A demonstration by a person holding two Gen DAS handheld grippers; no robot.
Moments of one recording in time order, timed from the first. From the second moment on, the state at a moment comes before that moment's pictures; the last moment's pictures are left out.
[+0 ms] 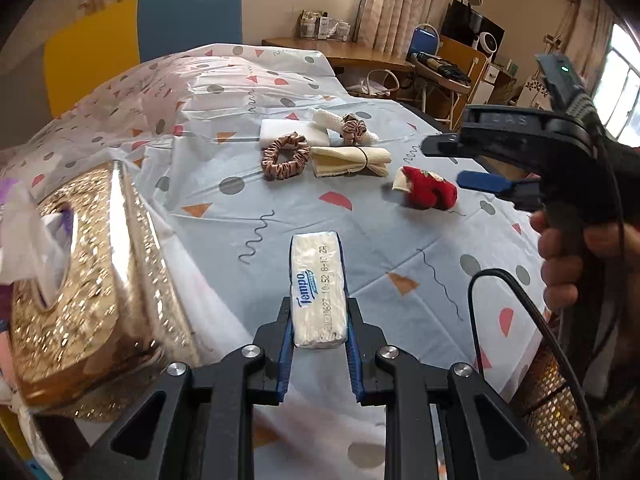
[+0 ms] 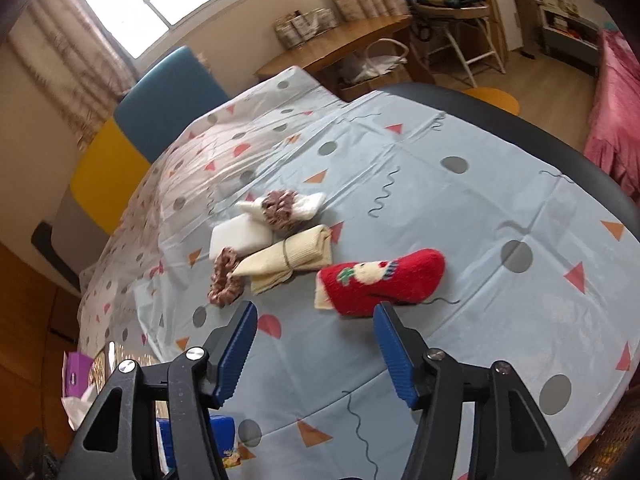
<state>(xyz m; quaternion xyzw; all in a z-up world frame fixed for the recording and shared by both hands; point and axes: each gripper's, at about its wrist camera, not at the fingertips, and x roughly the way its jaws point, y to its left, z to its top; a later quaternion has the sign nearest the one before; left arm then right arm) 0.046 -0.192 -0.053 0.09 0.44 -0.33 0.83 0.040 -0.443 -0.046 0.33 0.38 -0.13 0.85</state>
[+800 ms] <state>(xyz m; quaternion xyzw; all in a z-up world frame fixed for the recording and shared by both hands) -0.003 -0.099 -0.026 0.04 0.42 -0.33 0.85 0.241 -0.324 -0.113 0.05 0.52 -0.08 0.85</state>
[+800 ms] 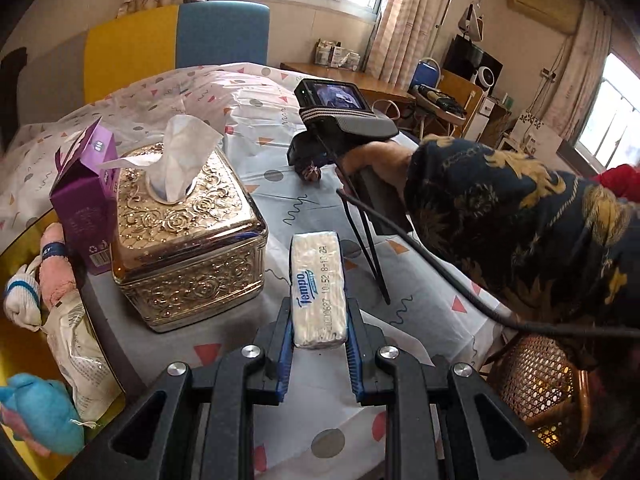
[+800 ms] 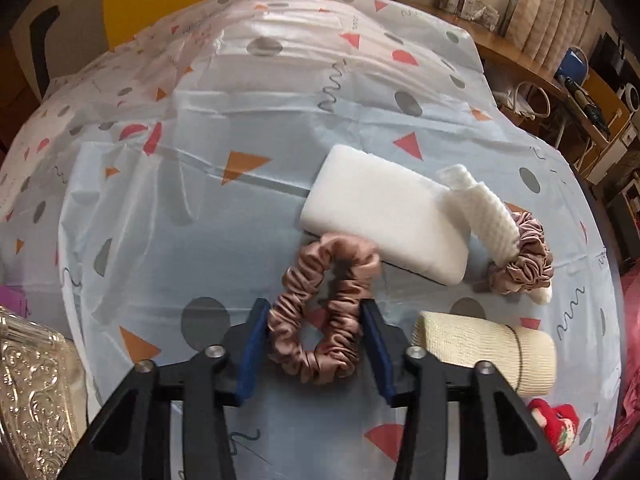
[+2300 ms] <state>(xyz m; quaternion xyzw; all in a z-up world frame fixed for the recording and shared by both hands) 0.098 0.237 -0.048 -0.21 0.42 0.05 0.88 0.094 -0.272 -0.114 -0.05 0.49 0.04 0.87</state>
